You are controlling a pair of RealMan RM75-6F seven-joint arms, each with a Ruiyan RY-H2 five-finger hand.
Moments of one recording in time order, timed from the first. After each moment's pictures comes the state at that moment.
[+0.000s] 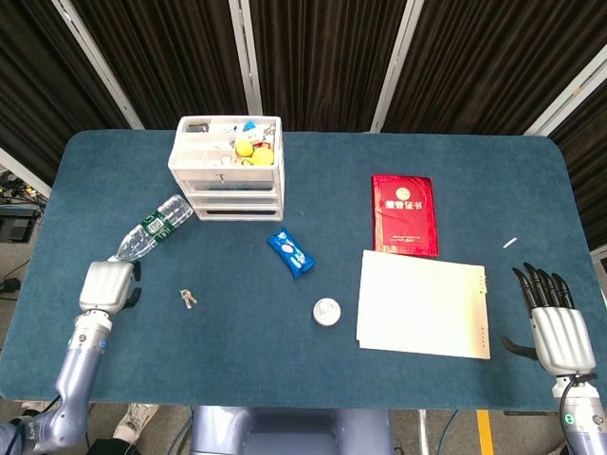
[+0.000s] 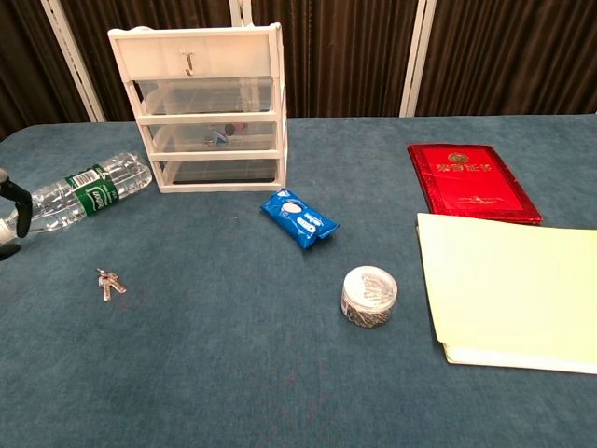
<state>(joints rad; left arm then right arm) -0.44 -1.42 -0.18 -1.59 0.93 1.10 0.73 0.11 -1.14 0.08 -1.62 -1.45 1.43 -0.12</state>
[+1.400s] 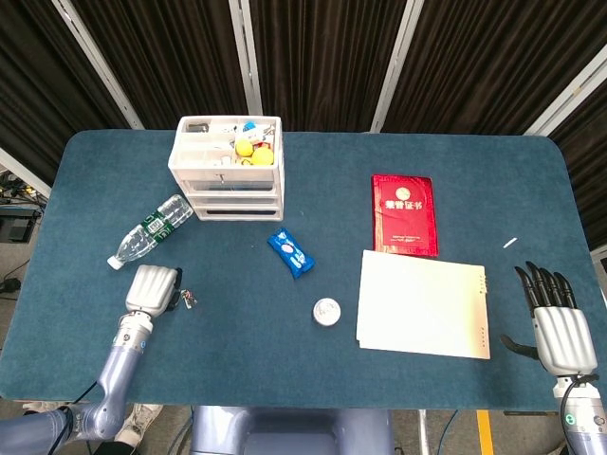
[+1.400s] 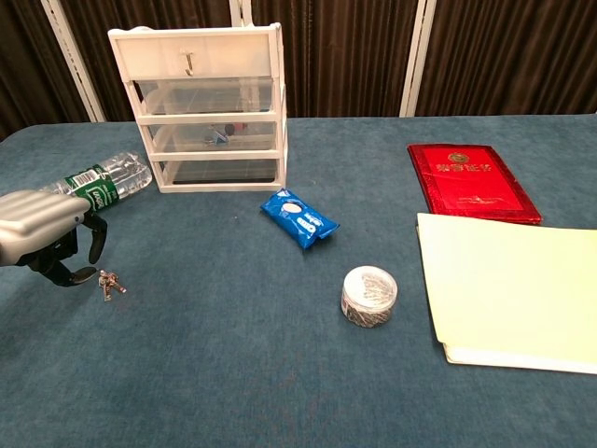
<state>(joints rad) -0.54 -1.61 -0.11 -1.44 0.98 1.11 0.69 0.11 -1.14 0.08 -1.62 -1.46 1.44 -0.11</state>
